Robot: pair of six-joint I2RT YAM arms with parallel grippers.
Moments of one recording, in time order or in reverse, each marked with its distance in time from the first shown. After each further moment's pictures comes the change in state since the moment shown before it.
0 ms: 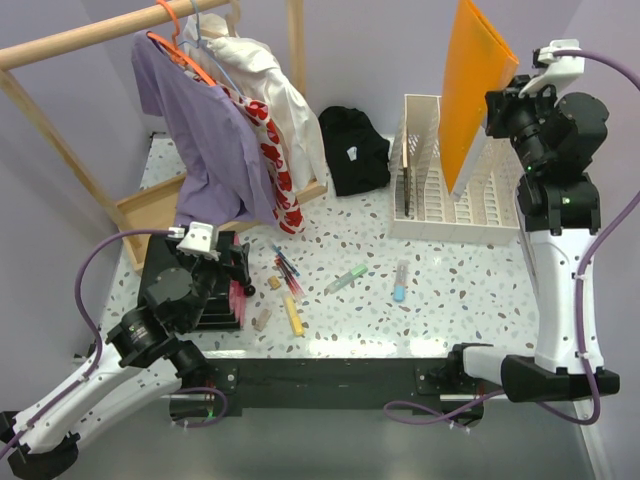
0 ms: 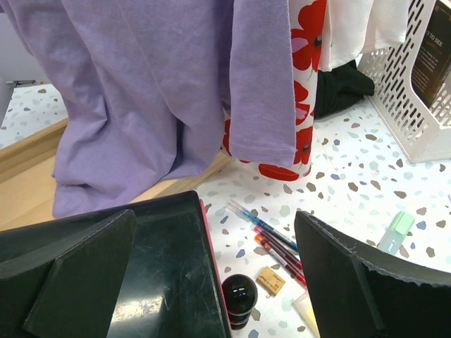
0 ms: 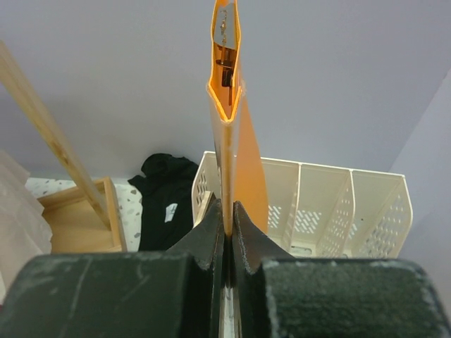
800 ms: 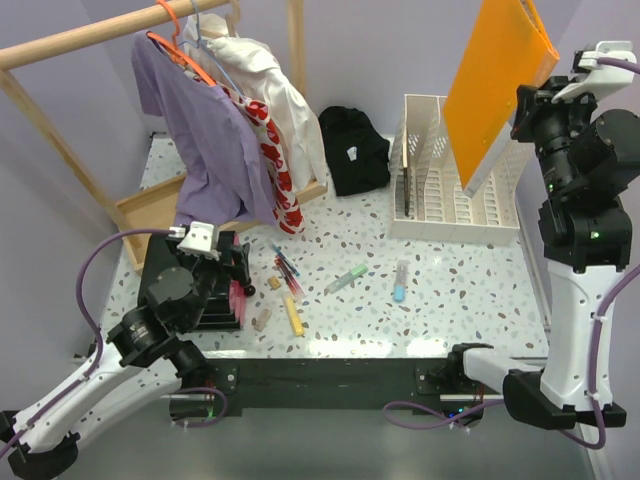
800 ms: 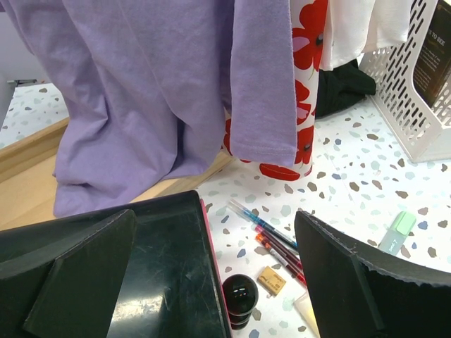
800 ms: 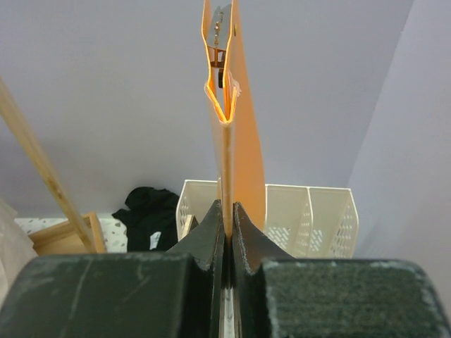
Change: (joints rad) left arm -0.001 0.007 0.000 0.000 -0.004 0.000; right arm 0.020 -0.087 0.111 -0.080 0.124 -0.023
